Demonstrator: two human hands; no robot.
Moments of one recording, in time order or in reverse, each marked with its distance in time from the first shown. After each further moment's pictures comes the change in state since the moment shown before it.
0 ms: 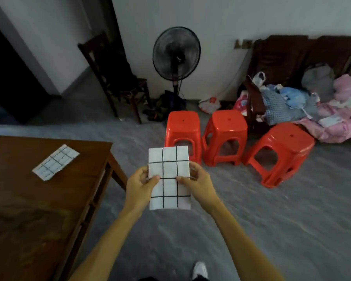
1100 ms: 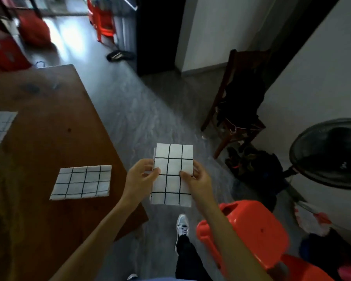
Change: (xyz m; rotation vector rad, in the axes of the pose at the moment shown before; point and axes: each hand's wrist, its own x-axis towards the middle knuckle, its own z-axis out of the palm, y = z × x) left_hand 0.449 -0.047 -0.186 -0.044 0.728 -0.152; right_hand 0.519 -0.021 0.326 -0.228 -0.684 0.074
